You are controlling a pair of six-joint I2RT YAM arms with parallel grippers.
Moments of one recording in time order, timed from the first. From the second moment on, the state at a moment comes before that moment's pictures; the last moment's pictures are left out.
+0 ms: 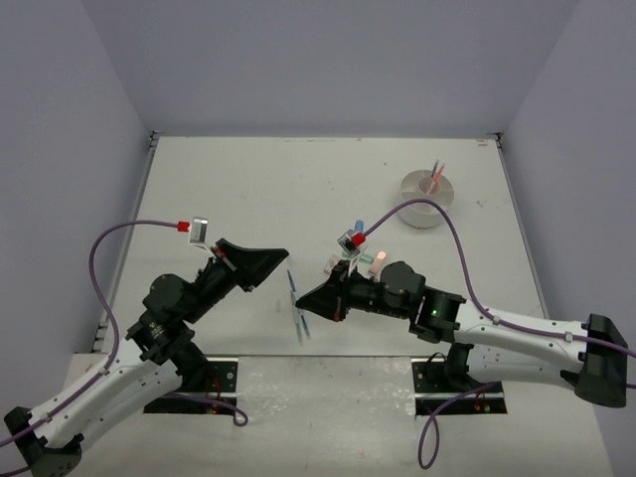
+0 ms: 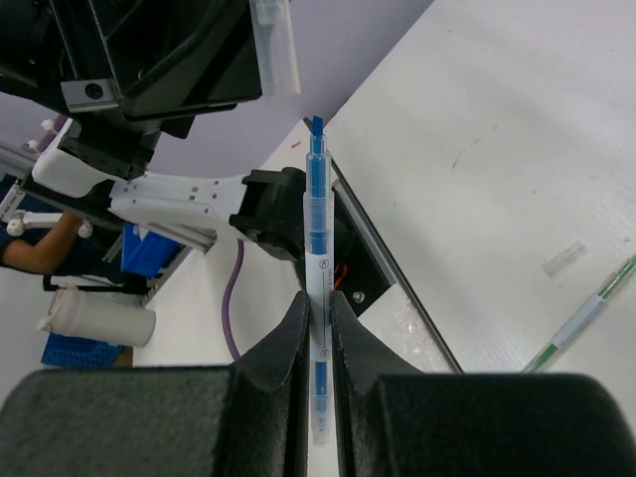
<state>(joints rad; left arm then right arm) -0.77 0.46 0.45 0.21 0.05 -0.93 1.16 0.99 0.64 0.22 -0.13 0.76</state>
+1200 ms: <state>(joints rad) -0.77 0.45 0.47 0.19 0.05 -0.89 1.16 0.96 0.68 0.16 -0.10 0.73</state>
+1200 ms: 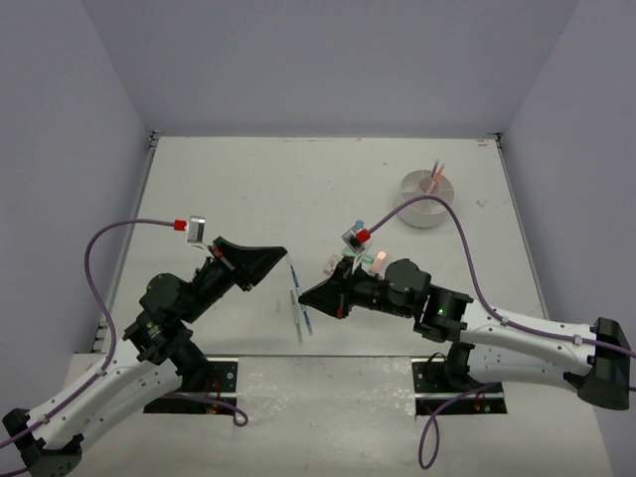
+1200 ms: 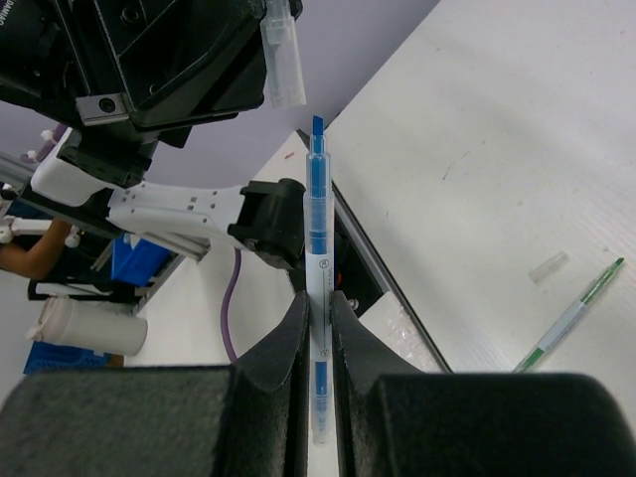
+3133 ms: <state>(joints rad) -0.76 0.54 0.53 0.12 0.15 -0.87 1.16 1.11 0.85 0.15 -0.02 0.59</state>
